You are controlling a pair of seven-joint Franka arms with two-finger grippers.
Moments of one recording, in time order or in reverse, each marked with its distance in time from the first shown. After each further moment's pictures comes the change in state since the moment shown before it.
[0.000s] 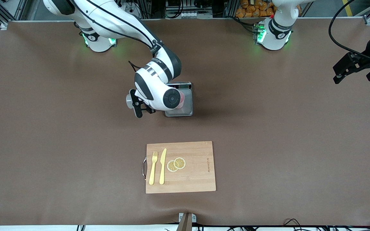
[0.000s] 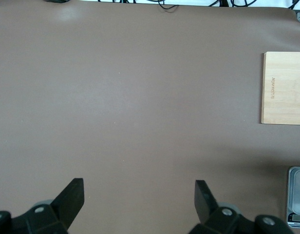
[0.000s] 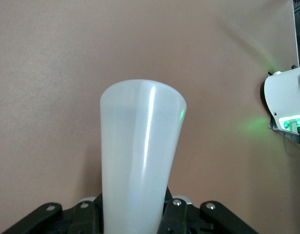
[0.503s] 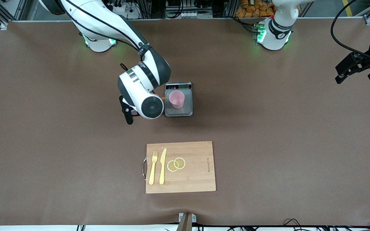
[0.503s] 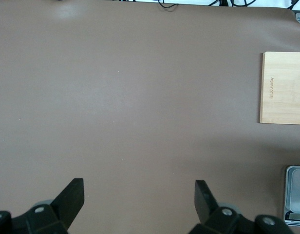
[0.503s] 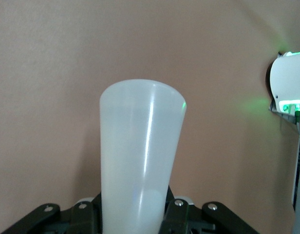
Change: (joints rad) left arm 0.000 0.000 0.016 0.000 -0.018 -0.002 0.014; right arm -0.095 -0.045 0.001 0.061 0.167 -0.005 -0.146
